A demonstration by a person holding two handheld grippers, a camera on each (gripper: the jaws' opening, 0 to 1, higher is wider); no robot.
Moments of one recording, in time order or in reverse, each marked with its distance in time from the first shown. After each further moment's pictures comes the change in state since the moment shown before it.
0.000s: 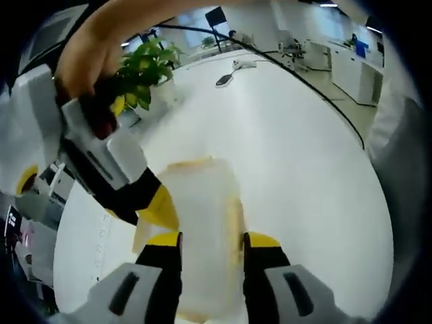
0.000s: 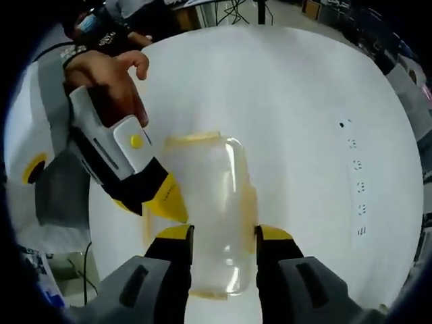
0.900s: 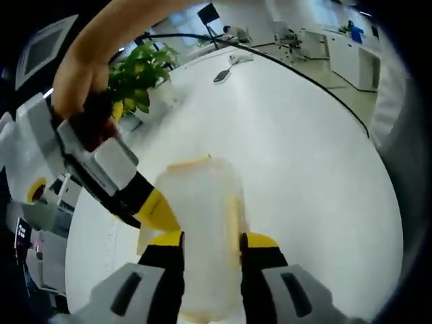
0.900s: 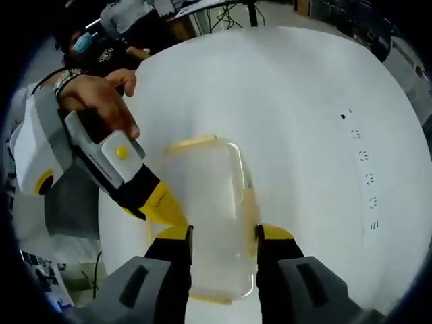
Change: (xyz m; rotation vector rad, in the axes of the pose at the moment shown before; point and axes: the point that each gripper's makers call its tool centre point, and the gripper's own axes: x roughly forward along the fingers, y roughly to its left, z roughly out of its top) left arm 0.002 0.000 -0.001 0.077 0.001 0.036; right arm 0.006 -0.011 0.006 0.088 -0.043 0.095
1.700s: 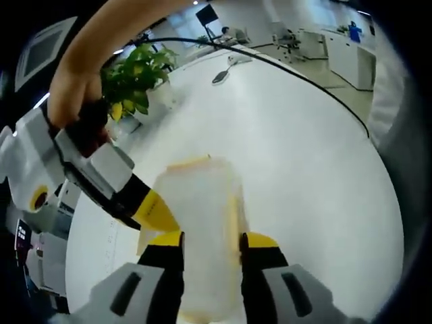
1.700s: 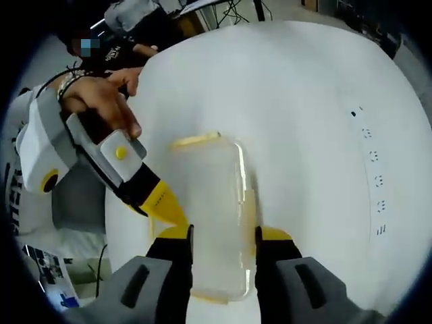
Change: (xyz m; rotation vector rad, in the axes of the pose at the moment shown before) left arm 0.001 -0.001 0.002 0.011 -0.007 -0.004; right arm -0.003 0.008 -0.004 -0.040 0.020 0.038
